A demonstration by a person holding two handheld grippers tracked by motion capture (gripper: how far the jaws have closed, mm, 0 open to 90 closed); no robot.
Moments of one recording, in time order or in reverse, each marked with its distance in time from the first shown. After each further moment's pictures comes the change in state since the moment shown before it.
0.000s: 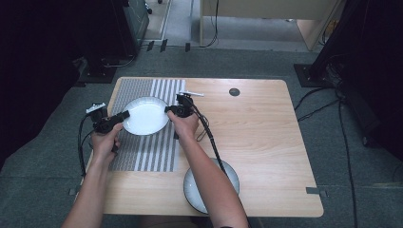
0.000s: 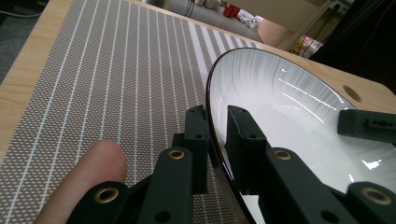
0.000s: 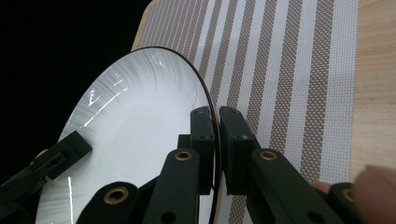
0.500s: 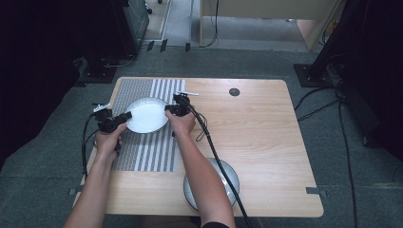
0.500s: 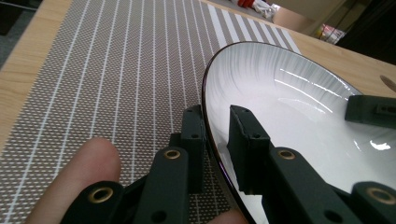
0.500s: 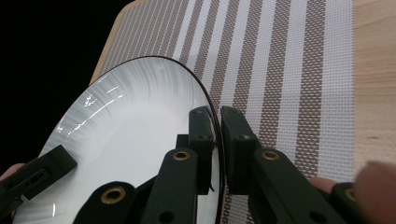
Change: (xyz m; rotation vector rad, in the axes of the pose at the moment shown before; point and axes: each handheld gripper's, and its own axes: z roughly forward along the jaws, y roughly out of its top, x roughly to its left) left arm 0.011 -0.008 0.024 0.026 0.060 0.010; right arm -0.007 0.002 0.031 -0.040 -0.078 -0.048
